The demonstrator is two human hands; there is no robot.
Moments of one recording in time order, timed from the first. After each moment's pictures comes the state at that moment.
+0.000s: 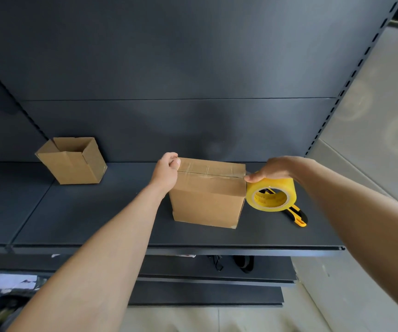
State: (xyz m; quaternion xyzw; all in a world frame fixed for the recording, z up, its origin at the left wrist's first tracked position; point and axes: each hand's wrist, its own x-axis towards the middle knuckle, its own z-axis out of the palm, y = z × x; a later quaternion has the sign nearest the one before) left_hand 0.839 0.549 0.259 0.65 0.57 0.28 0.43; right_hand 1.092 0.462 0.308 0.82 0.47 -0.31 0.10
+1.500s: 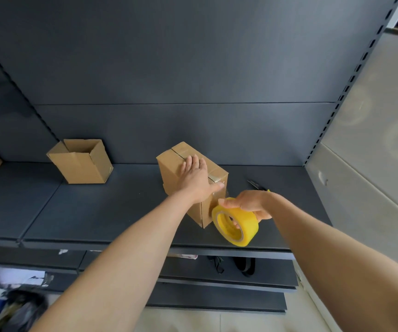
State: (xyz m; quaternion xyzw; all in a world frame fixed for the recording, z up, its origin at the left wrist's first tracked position) left_hand 0.889 0.507 0.275 0.85 0.51 -0.03 0.14; right_hand 1.044 0.440 0.252 0.68 0.39 -0.62 -0.09
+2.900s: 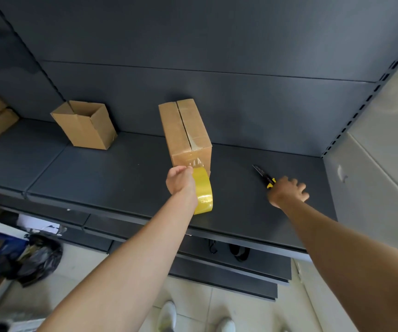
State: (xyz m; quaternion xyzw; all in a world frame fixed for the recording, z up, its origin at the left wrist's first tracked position) left_hand 0.912 0.475 0.221 0.19 0.70 0.46 0.50; right_hand 1.117 0.436 0.184 0.90 0.38 -0.21 0.02
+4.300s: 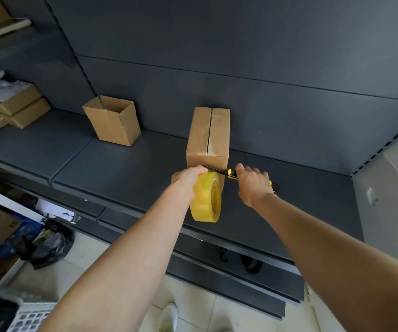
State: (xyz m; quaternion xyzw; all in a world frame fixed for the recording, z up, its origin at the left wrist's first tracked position) left_hand 0.859 0.493 0.244 0.20 0.71 0.32 0.59; right_hand 1.018 0.486 0.202 0.69 0.72 -0.04 0.03
